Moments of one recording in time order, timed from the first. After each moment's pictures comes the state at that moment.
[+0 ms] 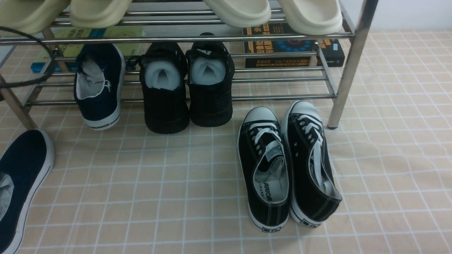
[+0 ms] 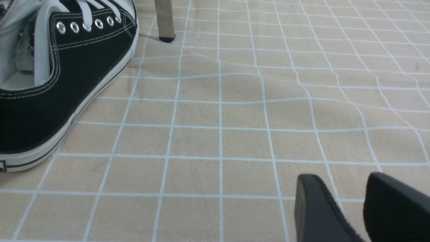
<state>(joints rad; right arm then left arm) -0.03 -0.01 0.01 0.08 0.39 -0.08 0.20 1.38 -1.16 0.09 0.85 -0.31</state>
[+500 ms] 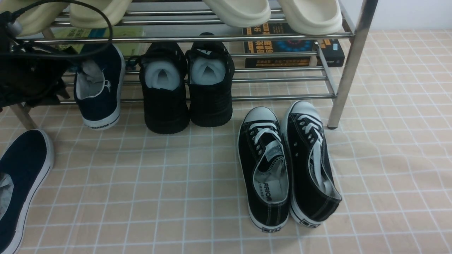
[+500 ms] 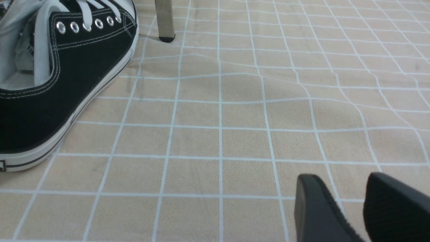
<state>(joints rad) -0.03 -0.01 0.01 0.08 0.39 -0.08 0.05 1.66 -1.32 -0.02 0.63 -0.53</state>
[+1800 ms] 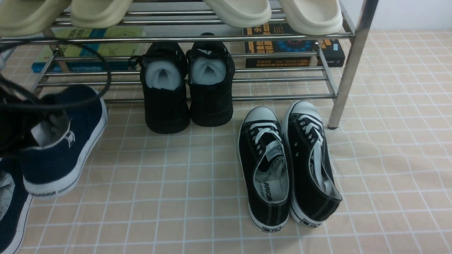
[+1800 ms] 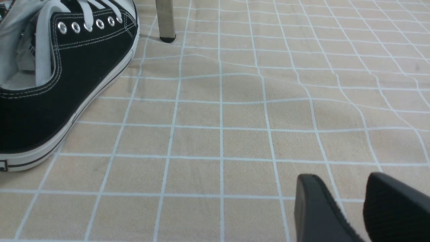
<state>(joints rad) -0.03 -0.01 0.01 0.08 0.39 -0.08 0.04 1.34 -1.00 0.05 0.87 -0.41</state>
